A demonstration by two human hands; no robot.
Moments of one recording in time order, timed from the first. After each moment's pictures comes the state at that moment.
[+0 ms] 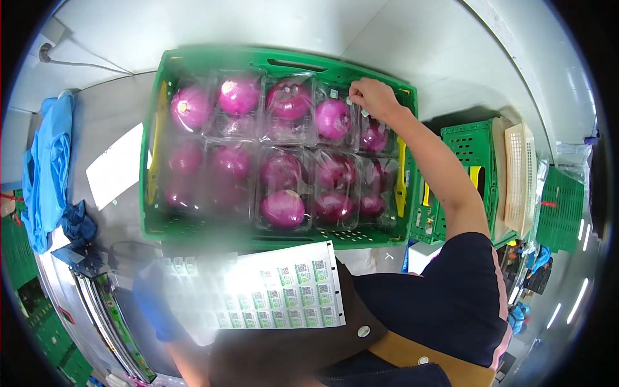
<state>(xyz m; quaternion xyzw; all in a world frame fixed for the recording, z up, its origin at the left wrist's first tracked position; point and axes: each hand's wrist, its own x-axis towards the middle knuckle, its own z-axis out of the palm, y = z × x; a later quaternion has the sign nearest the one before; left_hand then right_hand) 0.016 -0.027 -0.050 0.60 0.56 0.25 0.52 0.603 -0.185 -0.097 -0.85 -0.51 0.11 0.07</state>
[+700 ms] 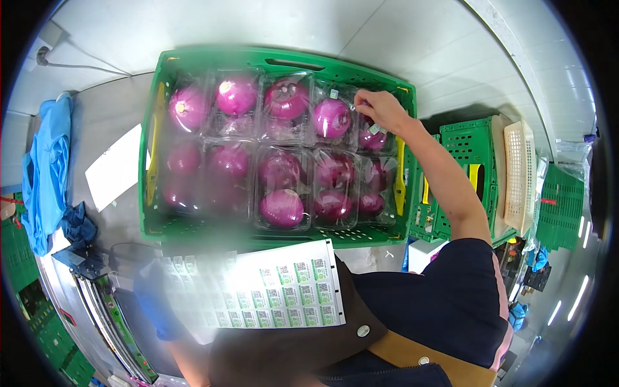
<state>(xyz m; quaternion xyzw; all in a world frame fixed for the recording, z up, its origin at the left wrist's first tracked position) 0.029 -0.029 -0.043 0.56 0.57 0.26 0.55 0.589 -0.212 -0.079 -0.84 -0.48 0.21 0.11</state>
